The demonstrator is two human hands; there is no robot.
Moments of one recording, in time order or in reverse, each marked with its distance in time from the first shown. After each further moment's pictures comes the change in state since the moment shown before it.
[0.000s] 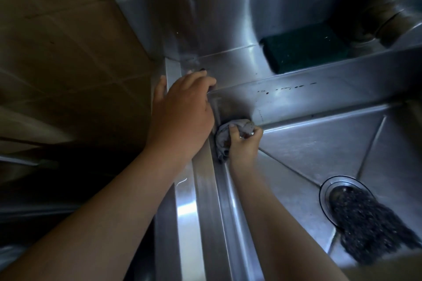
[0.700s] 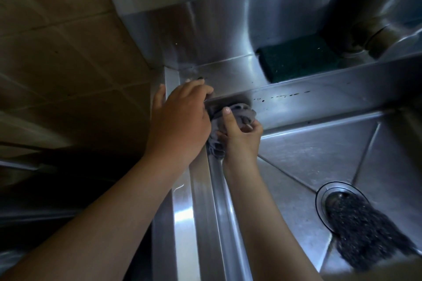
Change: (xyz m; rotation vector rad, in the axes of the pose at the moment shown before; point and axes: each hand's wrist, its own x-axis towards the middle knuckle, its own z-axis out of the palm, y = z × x) left_hand 0.000 0.002 0.000 0.009 0.007 -0.005; right_hand -0.030 -0.075 0.006 0.558 -0.094 0.203
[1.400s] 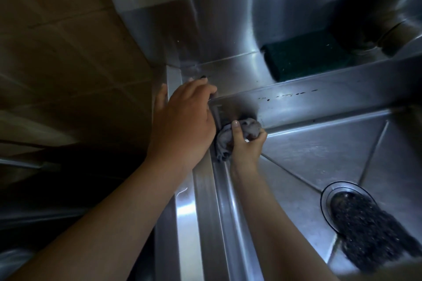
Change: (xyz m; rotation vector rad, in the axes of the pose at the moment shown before) left_hand -0.002 0.001 -0.002 0.002 -0.018 -0.011; right_hand 0.037 0.044 -0.035 -0.233 0.086 -0.134
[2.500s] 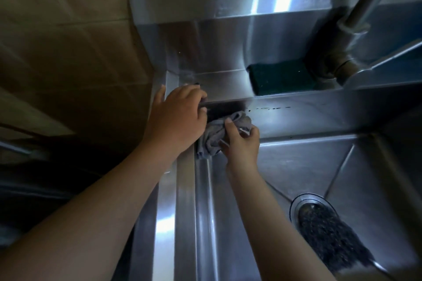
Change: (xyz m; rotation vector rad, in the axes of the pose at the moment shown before) left_hand 0.003 0.002 0.006 0.049 0.073 0.019; right_hand -0.030 -0.086 -0.007 -0.016 -0.197 0.165
